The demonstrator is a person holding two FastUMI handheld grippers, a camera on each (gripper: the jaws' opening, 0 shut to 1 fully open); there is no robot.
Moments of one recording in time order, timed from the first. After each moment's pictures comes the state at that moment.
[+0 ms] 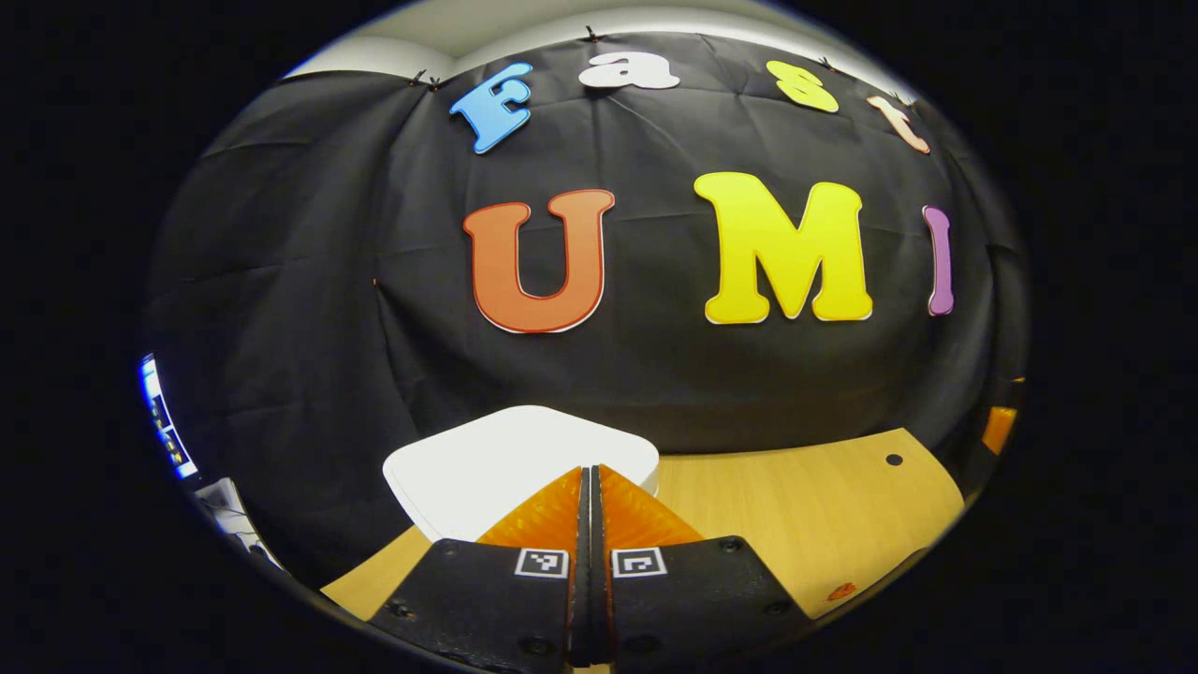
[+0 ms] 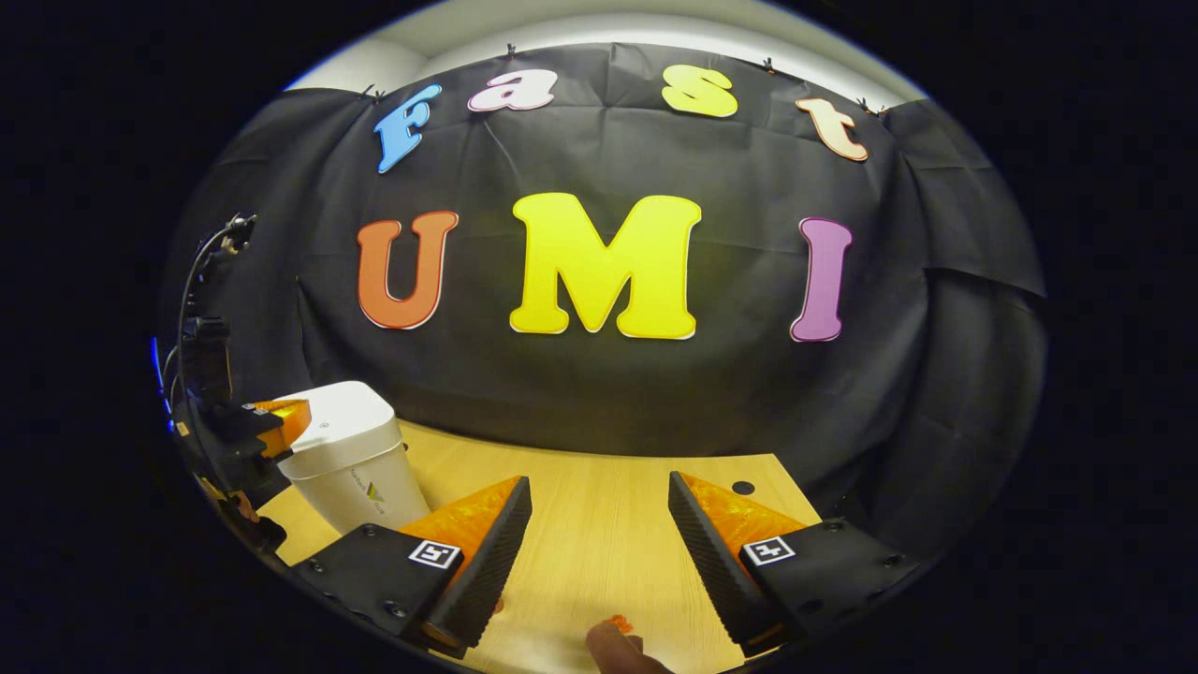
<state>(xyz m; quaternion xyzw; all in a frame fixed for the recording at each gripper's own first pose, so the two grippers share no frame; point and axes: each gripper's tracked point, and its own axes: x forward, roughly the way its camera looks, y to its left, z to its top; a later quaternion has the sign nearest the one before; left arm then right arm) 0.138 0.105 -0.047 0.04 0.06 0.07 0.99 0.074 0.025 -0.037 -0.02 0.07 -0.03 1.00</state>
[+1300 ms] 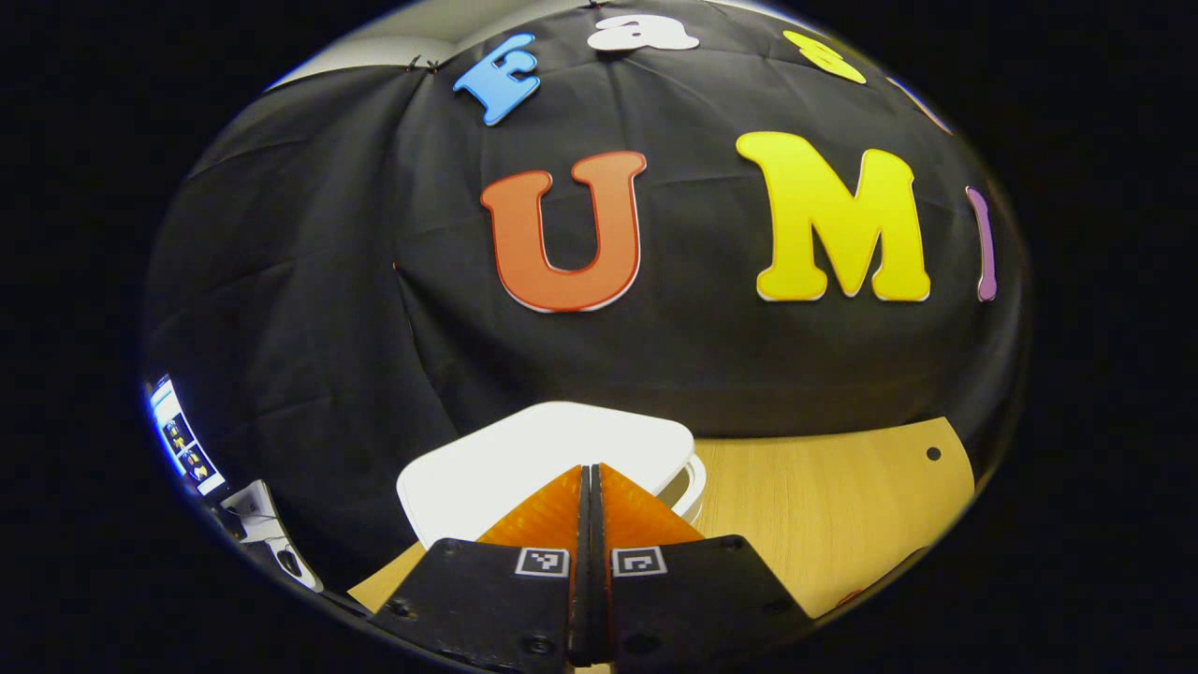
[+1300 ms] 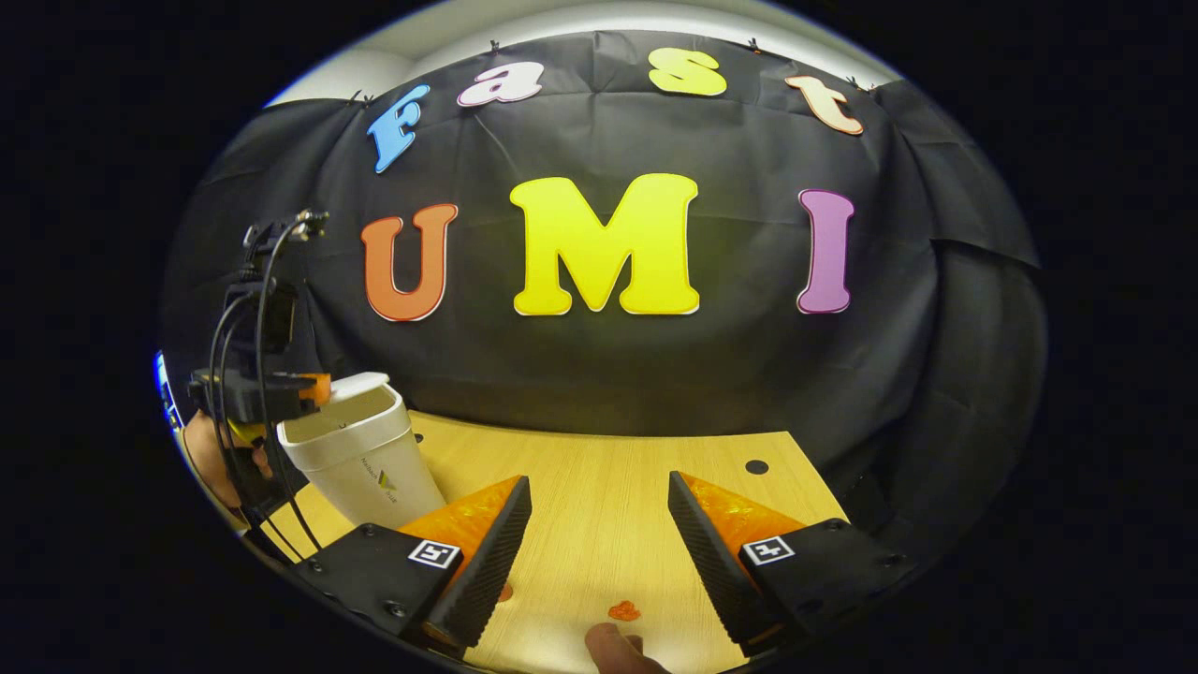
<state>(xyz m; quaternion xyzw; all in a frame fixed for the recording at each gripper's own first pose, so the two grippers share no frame) 0.157 0.117 -0.007 0.04 0.09 0.13 0.99 0.063 0.010 -0.049 0.01 0.09 0.01 1.00</state>
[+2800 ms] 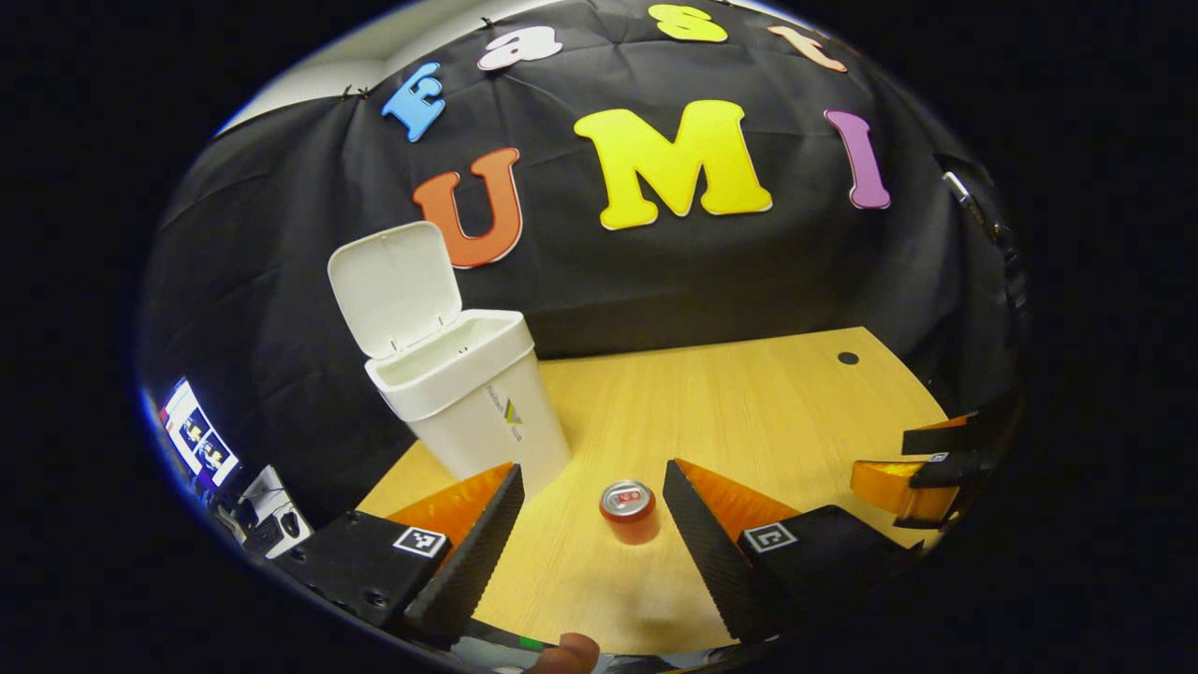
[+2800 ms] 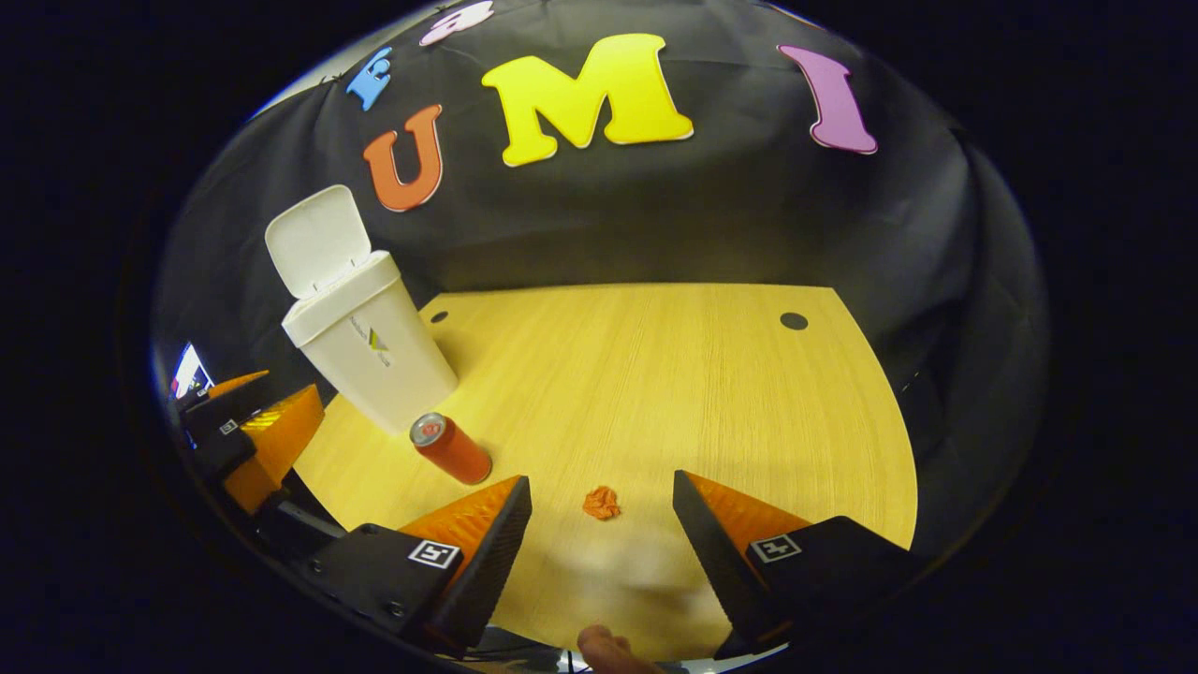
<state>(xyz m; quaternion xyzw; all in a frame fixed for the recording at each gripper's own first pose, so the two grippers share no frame) -0.007 -0.062 -0.143 0.10 0.20 0.04 0.97 0.037 -0.057 -0.228 0.04 0.31 0.09 0.95</state>
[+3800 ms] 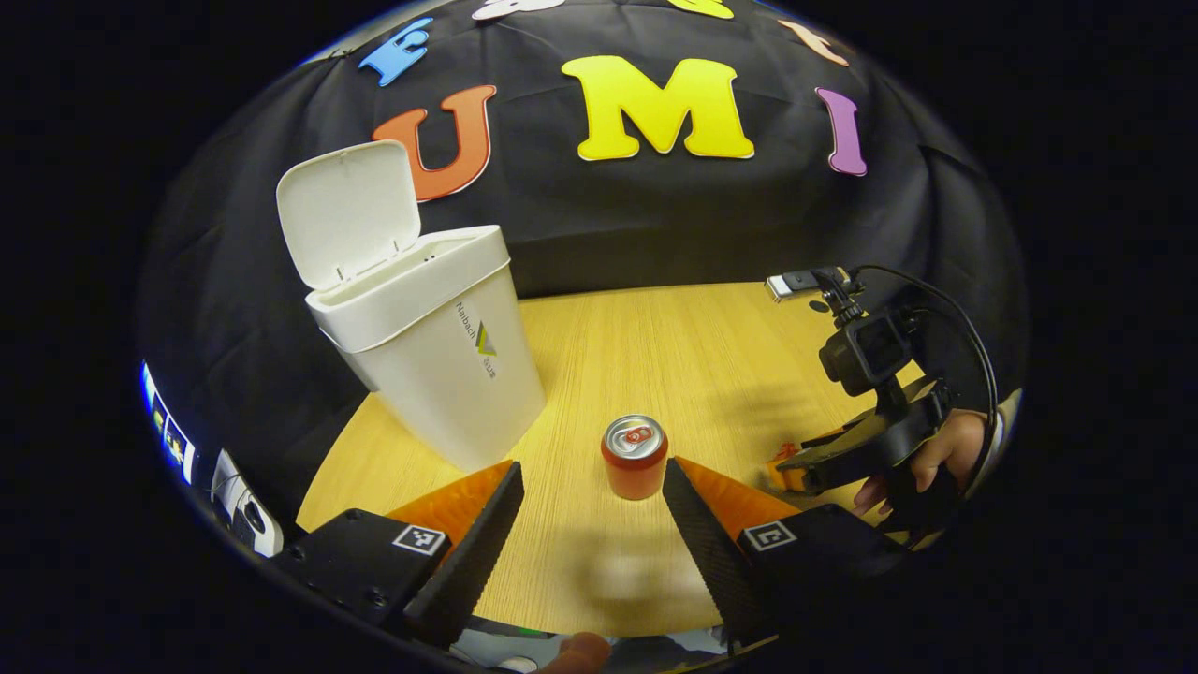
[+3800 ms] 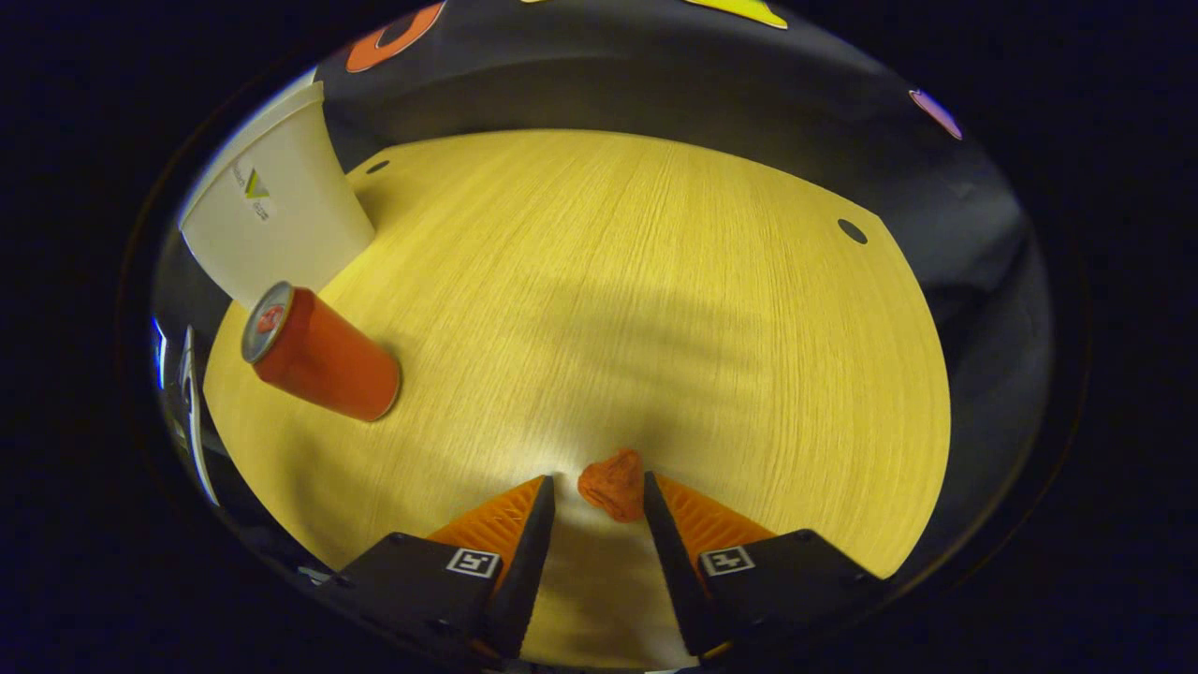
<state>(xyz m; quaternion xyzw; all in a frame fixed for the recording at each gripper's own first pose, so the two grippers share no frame) -0.006 -0.011 -0.202 0.06 0.27 -0.02 0.96 0.095 -0.012 -0.379 -0.07 0.49 0.02 0.87</state>
